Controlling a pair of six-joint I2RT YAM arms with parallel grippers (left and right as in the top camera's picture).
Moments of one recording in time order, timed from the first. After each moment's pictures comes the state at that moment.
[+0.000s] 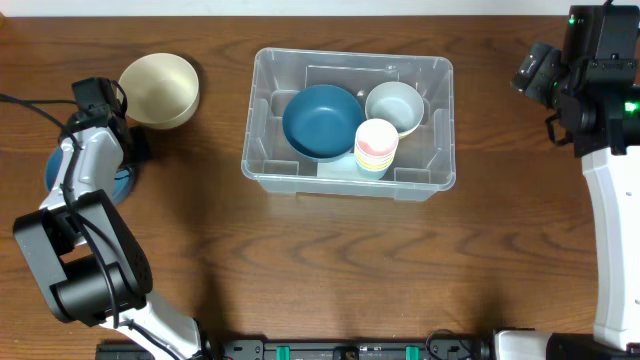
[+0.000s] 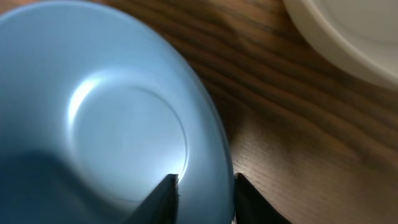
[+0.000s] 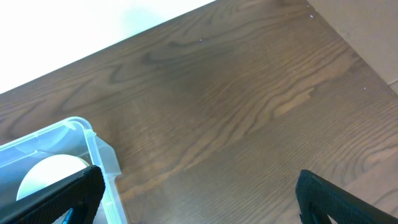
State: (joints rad) left arm 0.35 1.87 1.27 -0.60 -0.19 -0.02; right arm 0.01 1.51 1.72 -1.05 0.37 0.43
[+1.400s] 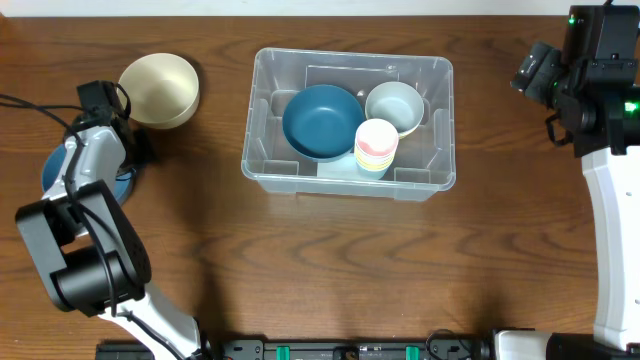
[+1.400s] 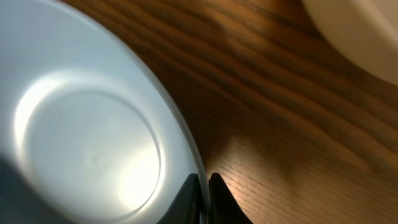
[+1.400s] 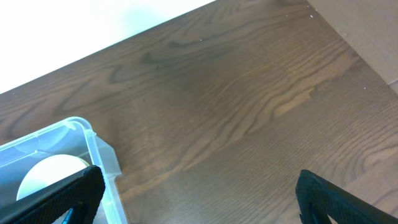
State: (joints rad) left arm 0.35 1.92 1.27 -0.59 -0.19 -0.06; right arm 0.01 1.51 1.72 -1.05 0.37 0.43
